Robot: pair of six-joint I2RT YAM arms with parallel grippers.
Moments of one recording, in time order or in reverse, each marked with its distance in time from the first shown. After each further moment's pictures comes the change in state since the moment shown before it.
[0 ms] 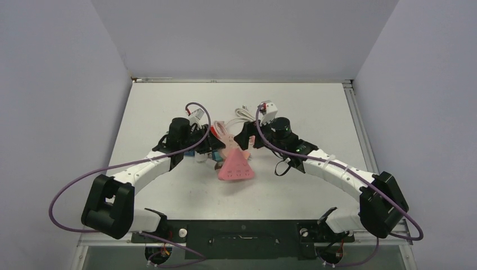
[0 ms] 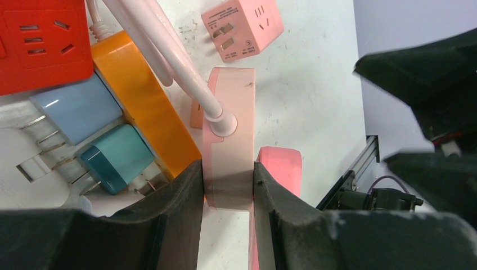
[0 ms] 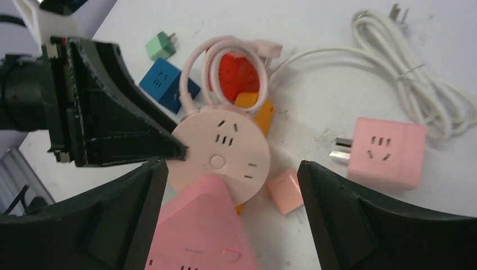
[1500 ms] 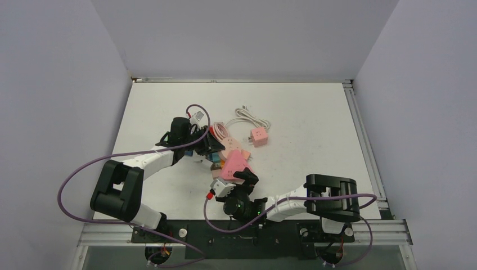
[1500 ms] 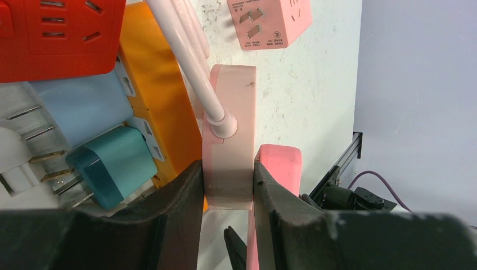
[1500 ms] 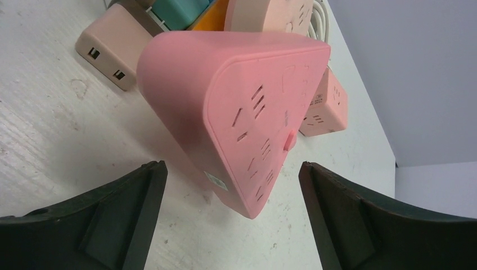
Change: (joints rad) left arm 0.047 0.142 0.015 0.016 0.087 -0.050; right arm 0.784 0.376 -0.215 0.324 1.110 -0.691
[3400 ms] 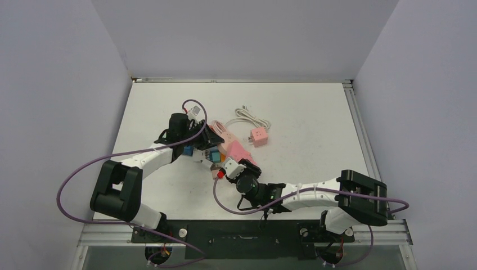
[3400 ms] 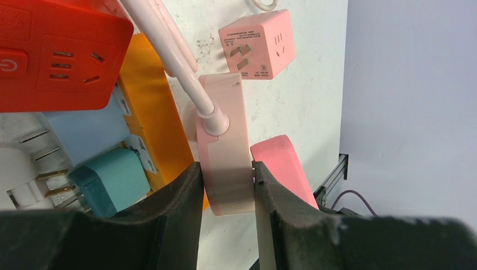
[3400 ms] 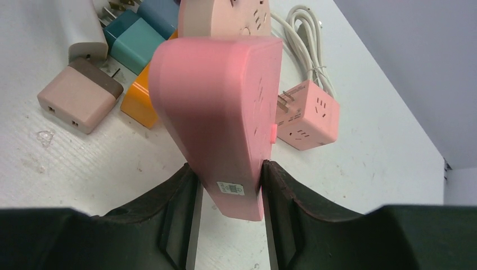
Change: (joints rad) left arm 0.012 0.000 0.040 0.007 -0.032 -0.051; right arm -0.162 -0.216 -0.019 -0.069 -0.190 0.050
